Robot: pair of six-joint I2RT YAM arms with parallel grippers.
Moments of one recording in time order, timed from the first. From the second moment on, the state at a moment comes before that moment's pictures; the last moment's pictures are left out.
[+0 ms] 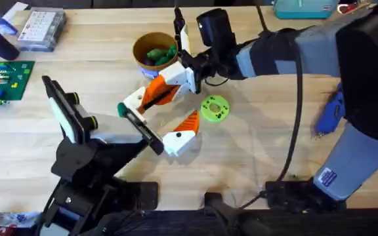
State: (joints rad) left arm -0.37 0.01 0.01 -0.05 0.45 -0.18; right arm 0.59 2.02 1.16 0.27 -1.56 1.07
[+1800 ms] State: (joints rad) left arm -0.38 0.01 0.01 -0.05 0.48 -0.17; right arm 0.55 2.02 1.16 0.28 -1.56 1.07
